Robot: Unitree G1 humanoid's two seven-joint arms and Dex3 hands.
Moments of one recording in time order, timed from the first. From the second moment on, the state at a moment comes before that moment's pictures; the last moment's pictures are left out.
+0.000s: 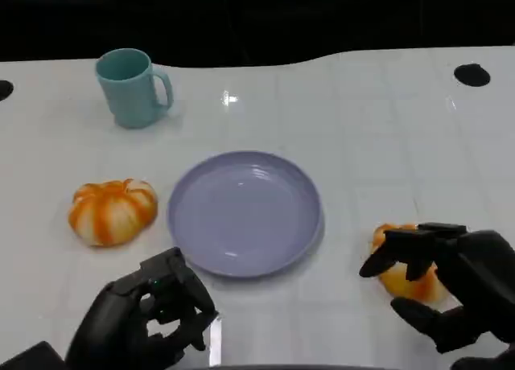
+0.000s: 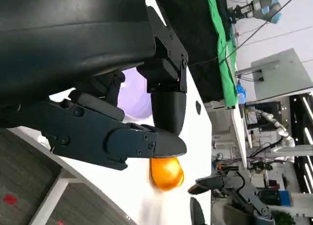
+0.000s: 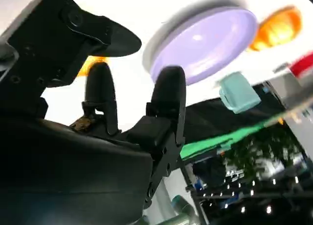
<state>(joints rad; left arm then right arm) 0.21 0.10 -0.05 0.02 -0.16 -0.37 -0.39 0.07 -0.34 0.11 -0.15 -0.61 -0.35 0.03</state>
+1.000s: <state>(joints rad) 0.20 0.10 -0.05 0.02 -0.16 -0.37 -0.39 0.02 -0.44 0.21 -0.32 -1.00 -0.02 0.31</state>
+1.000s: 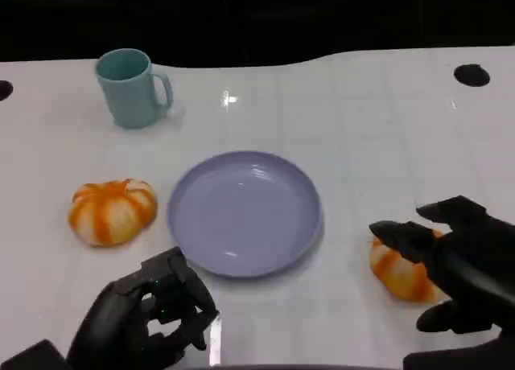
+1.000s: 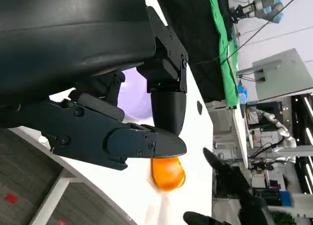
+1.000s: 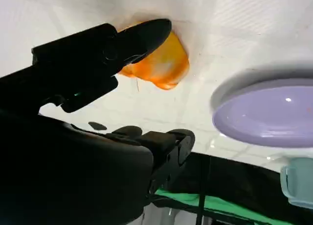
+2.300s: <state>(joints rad) 0.21 0.09 -0.05 -0.01 -0.16 -0.35 -0.39 -0.37 -0.38 0.46 0.50 -0.93 -0.21 -0.26</state>
